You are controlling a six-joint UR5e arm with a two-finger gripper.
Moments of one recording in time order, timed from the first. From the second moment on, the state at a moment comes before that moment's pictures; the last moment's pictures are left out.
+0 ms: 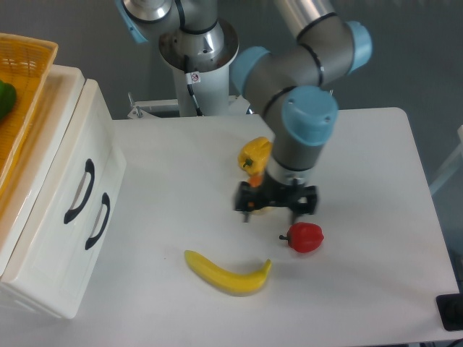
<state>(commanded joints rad) 2.65 -1.98 -1.51 -1.09 1.47 0.74</state>
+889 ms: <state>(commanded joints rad) 2.87 -2.11 -1.45 -1.07 1.56 1.36</state>
